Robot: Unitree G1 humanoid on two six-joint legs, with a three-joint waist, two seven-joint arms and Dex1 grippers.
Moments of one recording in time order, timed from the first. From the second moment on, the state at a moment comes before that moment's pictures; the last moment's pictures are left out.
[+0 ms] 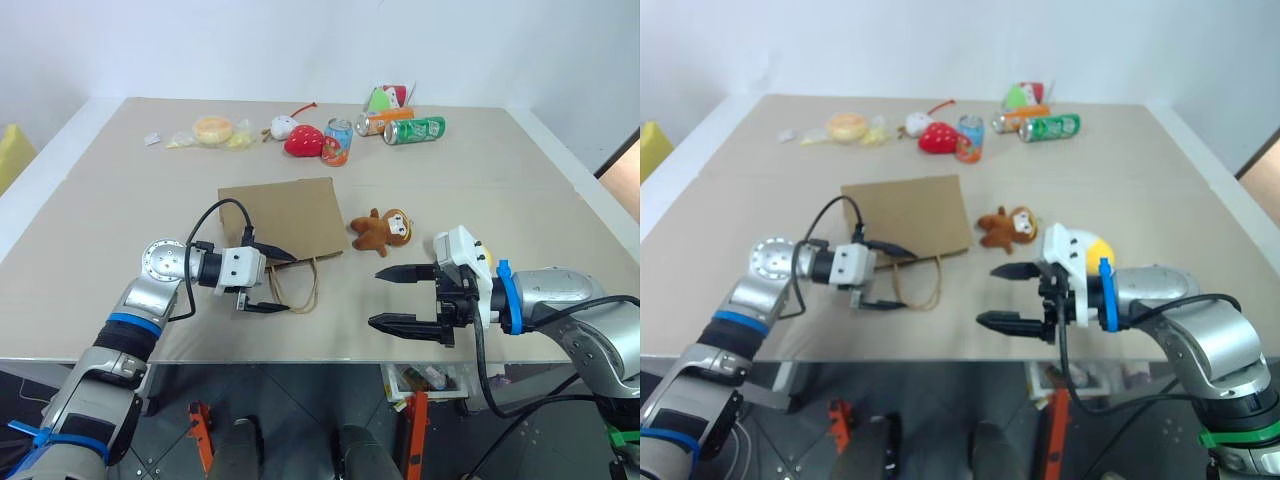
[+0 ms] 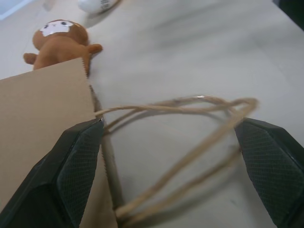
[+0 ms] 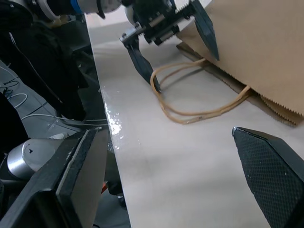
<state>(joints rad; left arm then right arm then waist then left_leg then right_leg) -0.69 0.52 -0.23 0.49 -0.11 -0.41 -1.32 -0.34 -0.88 -0.03 -0.45 0.69 0.76 1.02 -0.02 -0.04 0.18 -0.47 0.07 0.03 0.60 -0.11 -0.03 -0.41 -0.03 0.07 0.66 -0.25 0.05</state>
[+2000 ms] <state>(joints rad) -0.73 0.34 0.05 0.01 -0.77 0.85 -0.86 -0.65 -0.44 0.19 -0.06 0.32 0.62 0.66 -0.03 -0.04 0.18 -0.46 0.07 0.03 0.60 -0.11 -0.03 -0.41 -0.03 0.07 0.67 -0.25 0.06</state>
